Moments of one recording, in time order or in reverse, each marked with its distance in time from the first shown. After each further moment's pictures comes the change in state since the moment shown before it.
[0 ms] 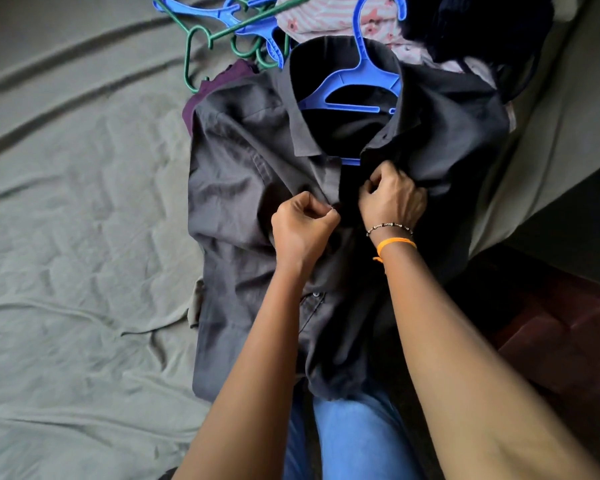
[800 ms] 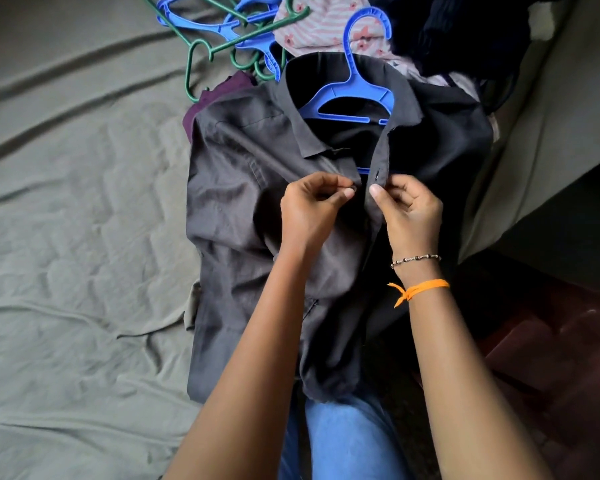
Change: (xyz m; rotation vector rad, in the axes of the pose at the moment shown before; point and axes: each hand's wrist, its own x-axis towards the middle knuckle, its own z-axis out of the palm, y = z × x) left_hand 0.002 0.028 0.003 -0.235 -0.161 0.094; right_hand -0.031 0.013 -0.052 1.050 -0.039 0.068
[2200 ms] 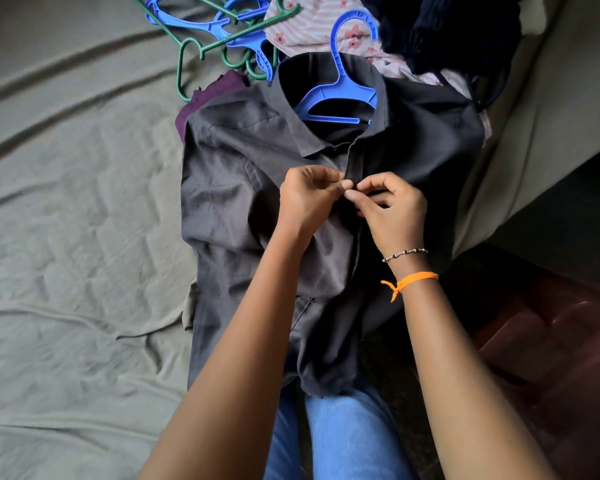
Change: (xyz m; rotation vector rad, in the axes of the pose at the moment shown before) left_hand 0.021 0.007 0.002 0.076 -0.094 -0.060; right_hand -0.001 -0.011 0.004 -0.197 -0.092 -0.005
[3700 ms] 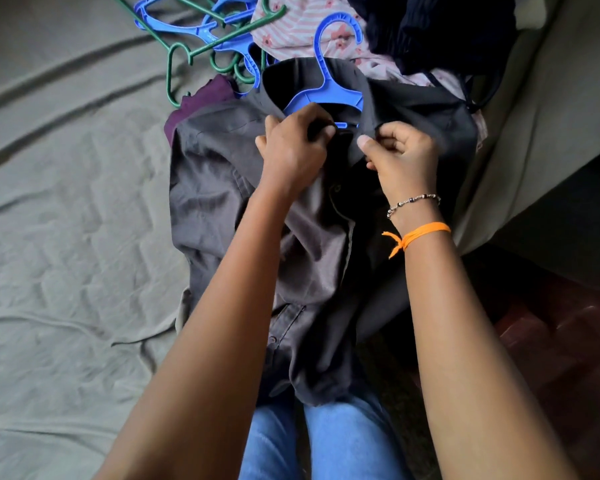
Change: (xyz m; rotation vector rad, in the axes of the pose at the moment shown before) left_hand 0.048 0.044 0.004 0.673 0.122 0.270; right_hand 0.067 -0.021 -0.009 0.104 0.046 0.041
